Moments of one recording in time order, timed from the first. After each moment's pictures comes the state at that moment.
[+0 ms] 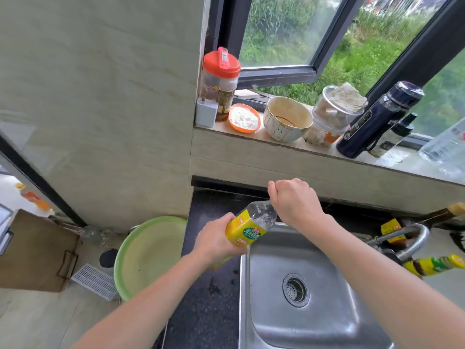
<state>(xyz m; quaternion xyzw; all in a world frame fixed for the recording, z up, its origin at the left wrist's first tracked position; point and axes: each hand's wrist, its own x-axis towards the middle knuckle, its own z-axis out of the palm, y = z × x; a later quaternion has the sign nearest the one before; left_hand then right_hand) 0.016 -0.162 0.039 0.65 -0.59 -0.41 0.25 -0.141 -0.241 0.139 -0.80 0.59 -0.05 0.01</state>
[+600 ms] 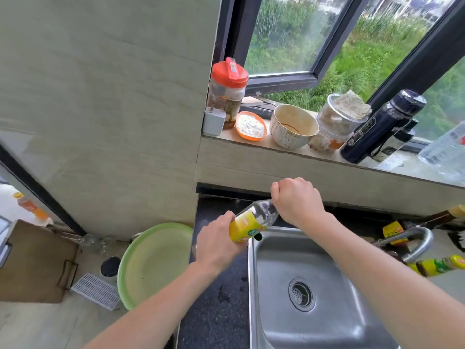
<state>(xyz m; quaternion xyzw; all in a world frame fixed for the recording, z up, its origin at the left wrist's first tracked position) 0.033 -0.167 0.044 0.70 -0.61 -0.24 0.27 -0.109 -0.249 0.152 -0.76 0.65 -0.01 0.01</state>
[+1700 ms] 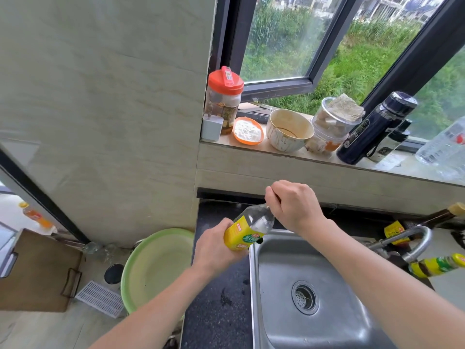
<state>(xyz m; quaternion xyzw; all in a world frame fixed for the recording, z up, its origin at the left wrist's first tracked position) 0.042 -0.158 0.035 0.66 -0.58 -0.33 0.34 -0.118 -0.235 0.151 -0.85 0.50 -0.18 -0.04</state>
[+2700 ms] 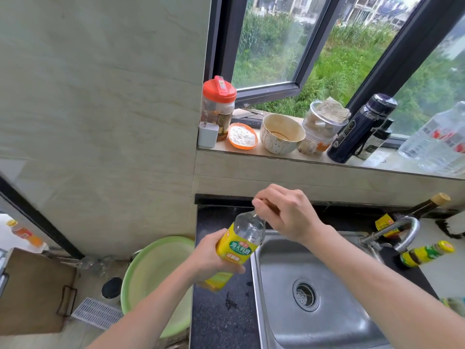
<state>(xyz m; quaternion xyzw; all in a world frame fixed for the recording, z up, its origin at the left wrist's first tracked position) 0.078 -0.156 0.042 0.53 -0.58 -0.56 0.27 -0.105 -0.210 0.163 -0.88 0.41 -0.25 0.03</state>
